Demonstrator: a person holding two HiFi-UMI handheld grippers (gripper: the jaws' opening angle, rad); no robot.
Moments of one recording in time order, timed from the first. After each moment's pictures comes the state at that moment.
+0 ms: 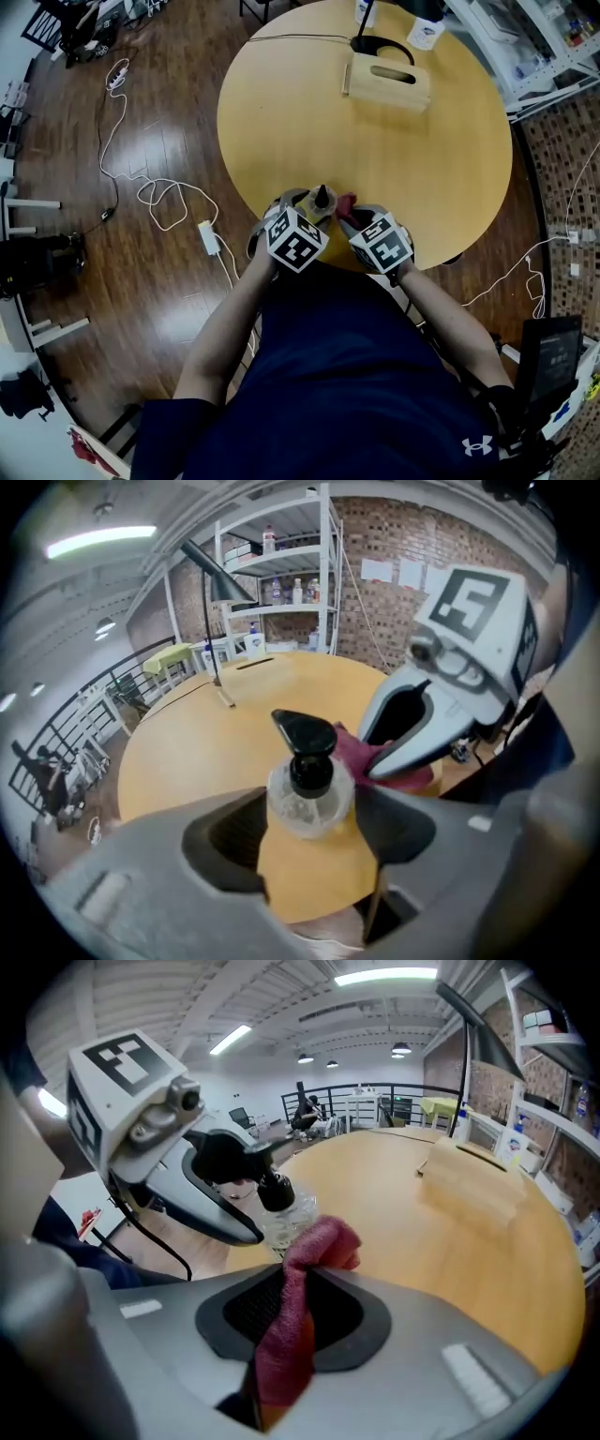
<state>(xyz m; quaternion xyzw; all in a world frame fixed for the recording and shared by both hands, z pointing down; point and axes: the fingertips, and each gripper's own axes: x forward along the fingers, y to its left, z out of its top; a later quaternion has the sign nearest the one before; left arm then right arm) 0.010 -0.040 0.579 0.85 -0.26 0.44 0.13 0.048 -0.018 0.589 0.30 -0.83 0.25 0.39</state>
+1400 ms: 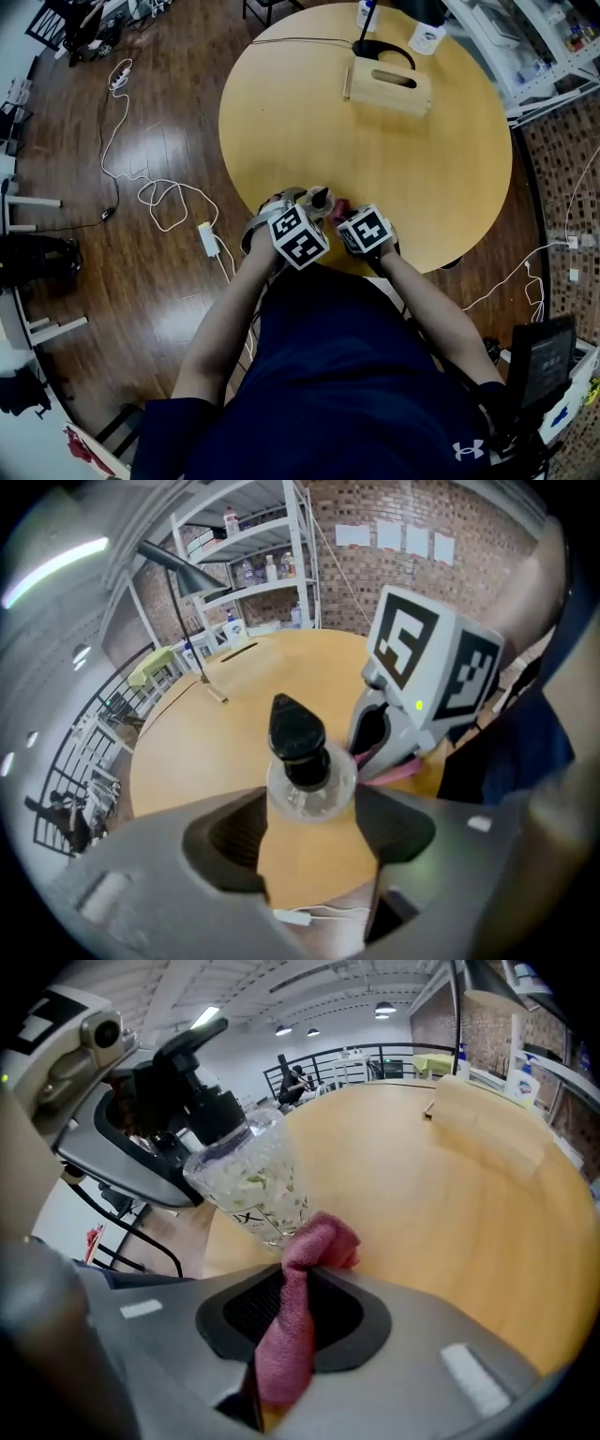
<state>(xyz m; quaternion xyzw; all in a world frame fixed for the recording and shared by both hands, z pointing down) 0.001 -0.043 0.588 0.82 -0.22 0.53 0.08 0.047 -0.022 0.666 0.27 -0.79 0.32 0.44</state>
